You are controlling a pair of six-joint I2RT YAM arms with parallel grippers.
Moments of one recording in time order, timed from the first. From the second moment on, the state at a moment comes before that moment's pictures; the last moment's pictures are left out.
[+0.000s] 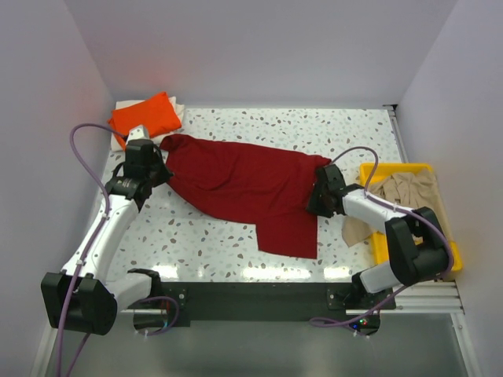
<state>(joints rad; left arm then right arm) -0.12 1.12 0.93 -0.48 -0.16 -0.53 0.37 1.47 0.74 -0.36 0.11 0.68</state>
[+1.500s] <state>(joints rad) -0.12 1.07 0.94 -0.49 -0.19 -0.51 0.35 1.14 0.95 -0.49 0.16 0.66</state>
